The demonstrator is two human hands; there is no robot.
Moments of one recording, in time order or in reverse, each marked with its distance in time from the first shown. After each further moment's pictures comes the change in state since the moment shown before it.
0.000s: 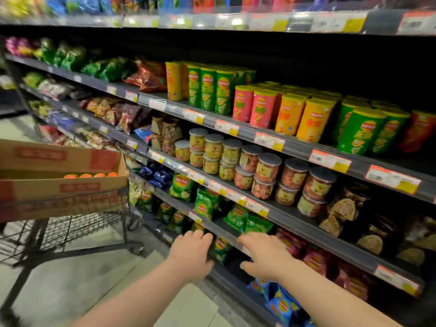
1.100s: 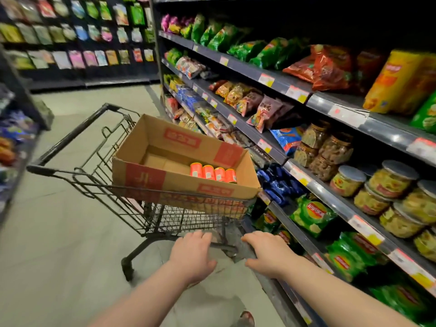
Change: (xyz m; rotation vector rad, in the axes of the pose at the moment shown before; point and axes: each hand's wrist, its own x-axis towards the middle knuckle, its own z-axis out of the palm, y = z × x) left_hand -0.044 -0.435 0.040 -0.205 -0.058 -0.526; right_hand 0.351 -0.348 0.001 -0.079 -0.202 -0.367
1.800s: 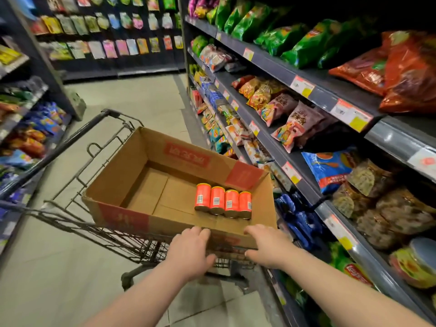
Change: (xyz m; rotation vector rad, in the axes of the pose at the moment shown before) left_hand 0.217 -0.029 -0.055 -0.026 -0.014 -0.204; right_hand 0.225 0.088 -0.108 0.022 -0.090 -0.111
